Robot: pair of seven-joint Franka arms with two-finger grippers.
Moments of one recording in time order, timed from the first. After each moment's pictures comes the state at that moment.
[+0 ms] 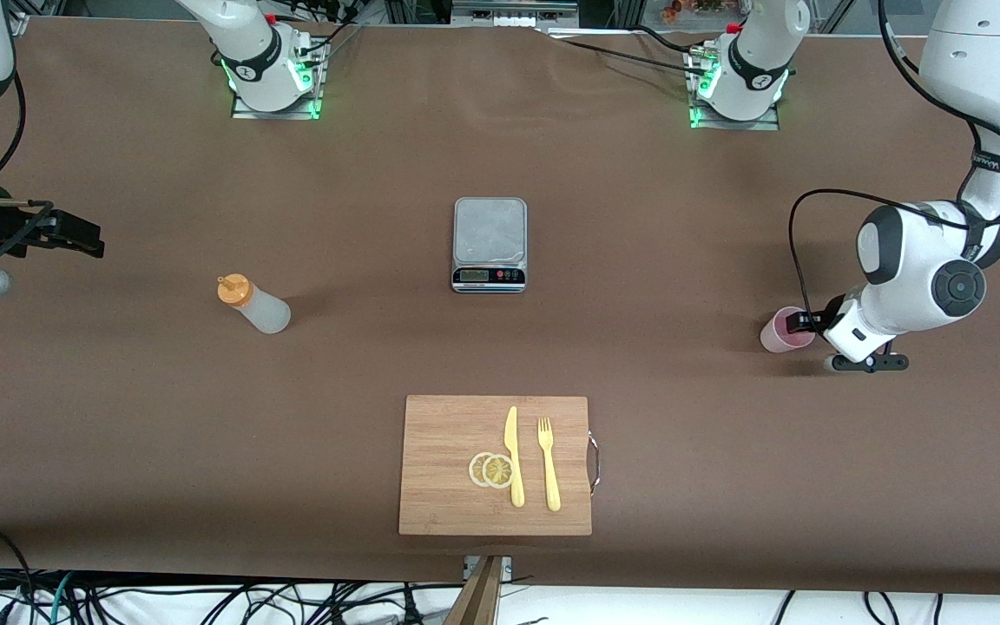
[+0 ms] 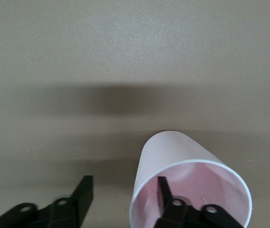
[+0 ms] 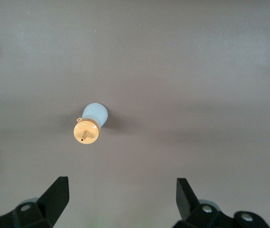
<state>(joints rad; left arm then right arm) 0.16 0.47 -0.07 -2.00 0.03 2.32 0.05 -0.01 0.20 0.01 -1.42 -0.06 1.51 -0.02</state>
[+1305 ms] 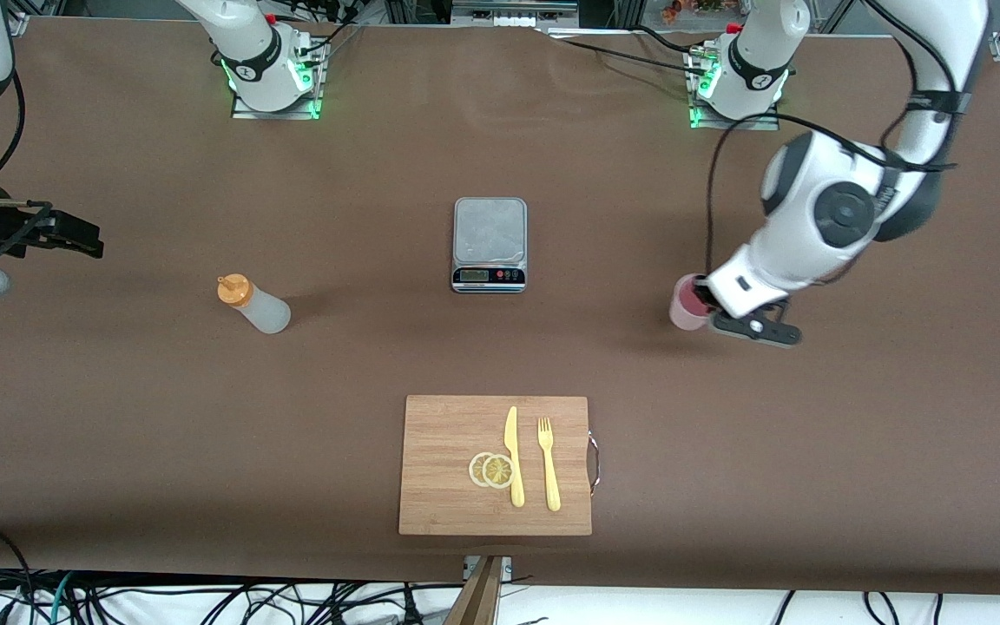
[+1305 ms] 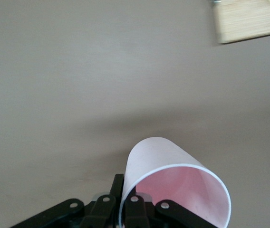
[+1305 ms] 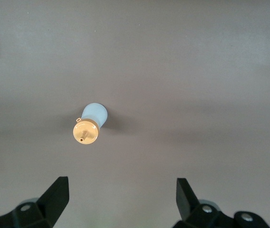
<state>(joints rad) 0.00 0.26 -0.35 -1.97 0.03 2.18 -0.20 -0.01 0.20 0.01 -1.42 -0.06 1.51 -0.02</state>
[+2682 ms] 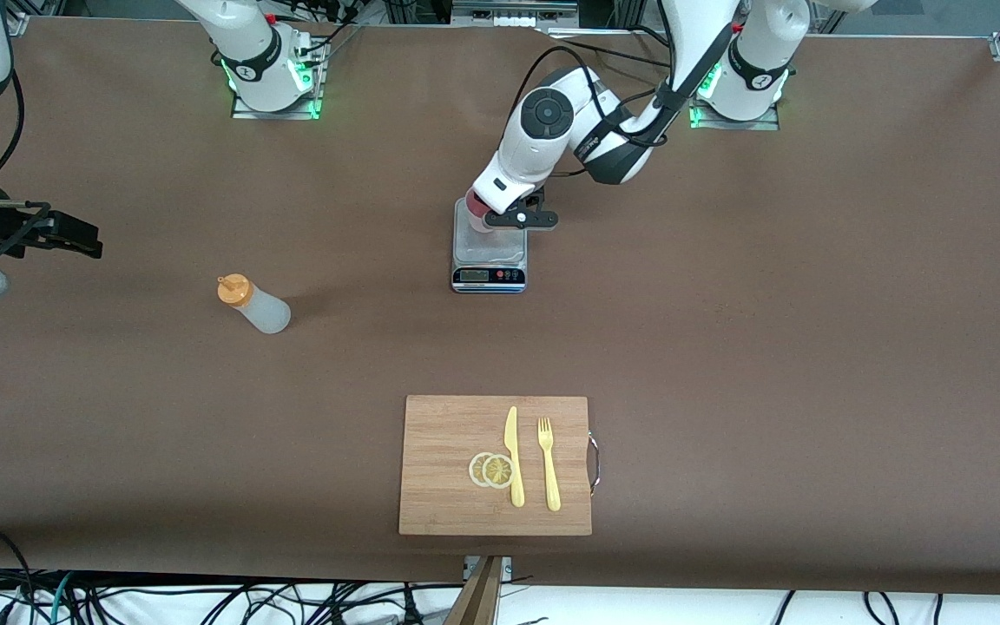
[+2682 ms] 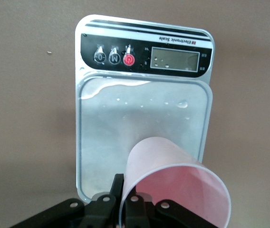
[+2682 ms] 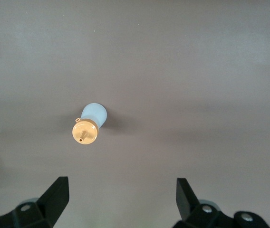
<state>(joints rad) -0.53 0.46 -0.40 -1.99 -0.12 2.48 -0.89 -0.01 0.20 0.01 -1.42 -0.06 1.51 -0.02</state>
